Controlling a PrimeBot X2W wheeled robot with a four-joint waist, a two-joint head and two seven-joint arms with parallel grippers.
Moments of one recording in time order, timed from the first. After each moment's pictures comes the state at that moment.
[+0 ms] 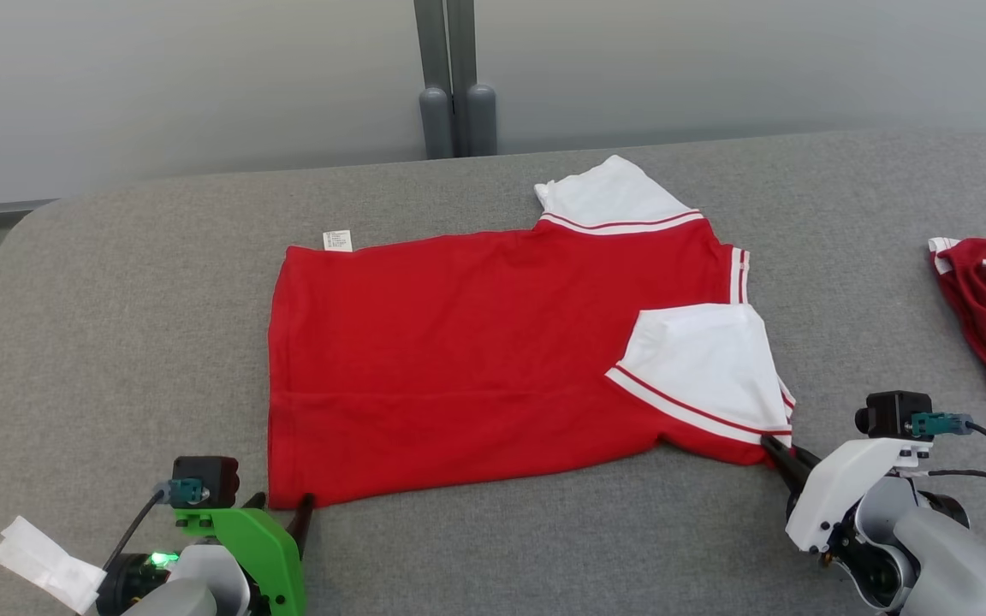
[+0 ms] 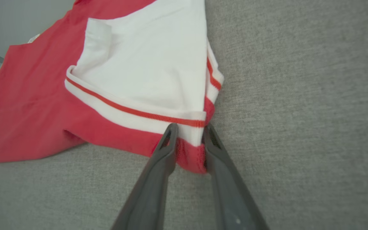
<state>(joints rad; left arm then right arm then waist) -0.44 0.45 -1.03 0.64 -1.13 0.13 -0.06 -0.42 -0.40 0.69 0.76 1.09 0.13 -0.06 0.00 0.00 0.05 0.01</state>
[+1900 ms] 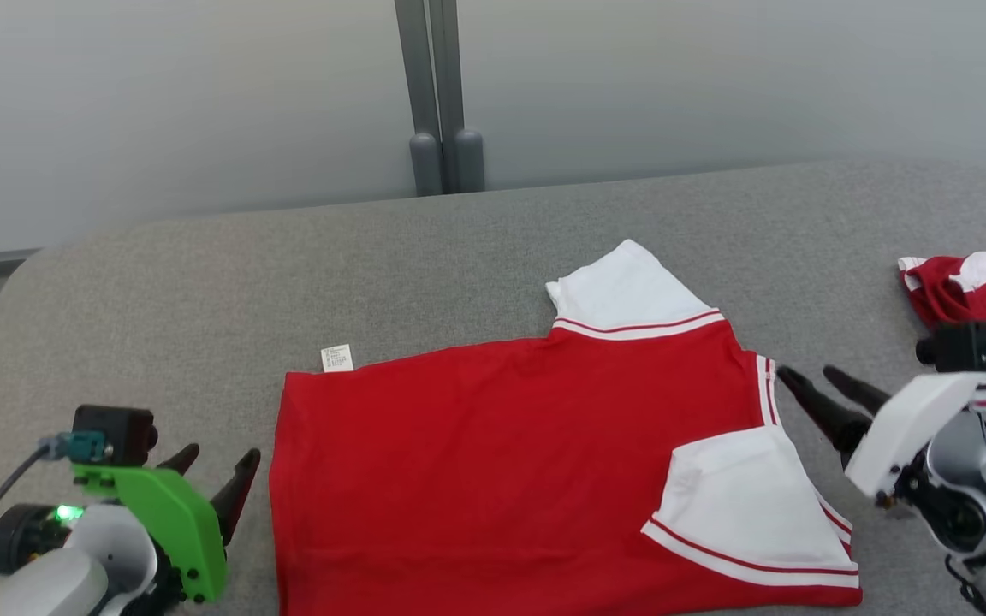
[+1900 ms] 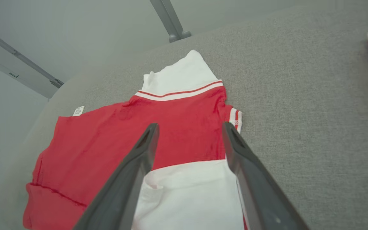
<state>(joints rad) -0.40 0.82 -0.97 0.07 -1.17 0.26 0.08 -0.30 -0.56 0.46 0.35 1.05 0.13 0.15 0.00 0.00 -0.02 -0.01</state>
